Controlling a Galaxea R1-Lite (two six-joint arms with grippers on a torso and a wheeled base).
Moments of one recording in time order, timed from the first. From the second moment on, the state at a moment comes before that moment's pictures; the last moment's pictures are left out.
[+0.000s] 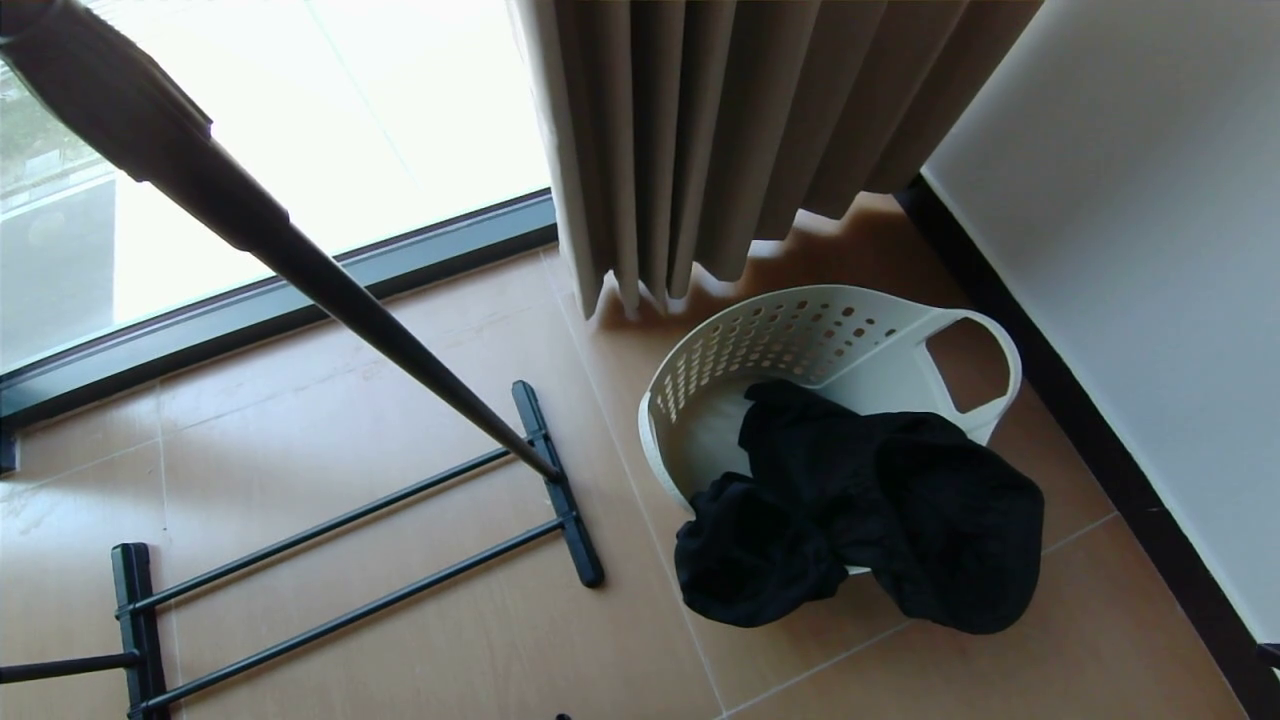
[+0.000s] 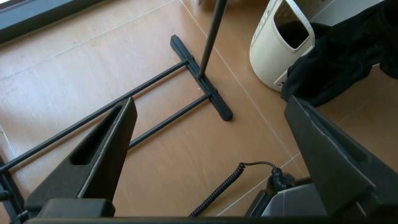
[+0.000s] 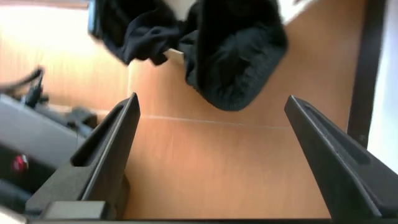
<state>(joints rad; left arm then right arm) 0.00 0.01 0.00 0.00 -0.20 0.05 0.14 0.57 -0.15 -0.06 0.13 -0.34</state>
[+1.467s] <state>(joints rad) 0.00 0.01 0.00 0.00 -0.20 0.04 0.23 1.70 -0.90 -0.08 -0.11 -1.33</state>
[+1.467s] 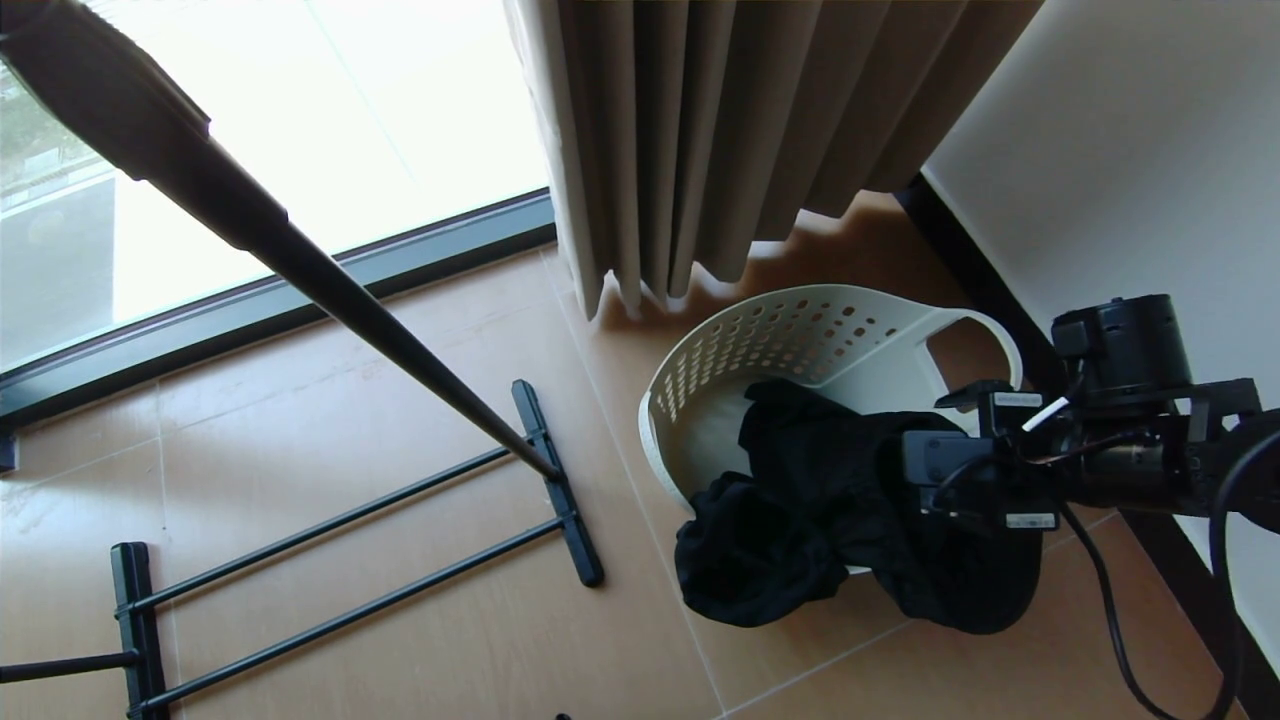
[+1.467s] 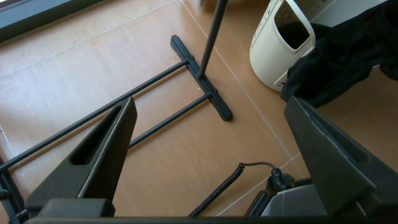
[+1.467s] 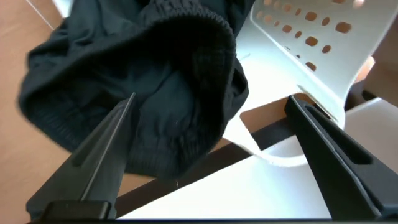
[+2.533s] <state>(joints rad) 0.00 0.01 0.00 0.00 -0.20 0.04 0.23 1.94 -1.10 -0.09 -0.14 -1.37</state>
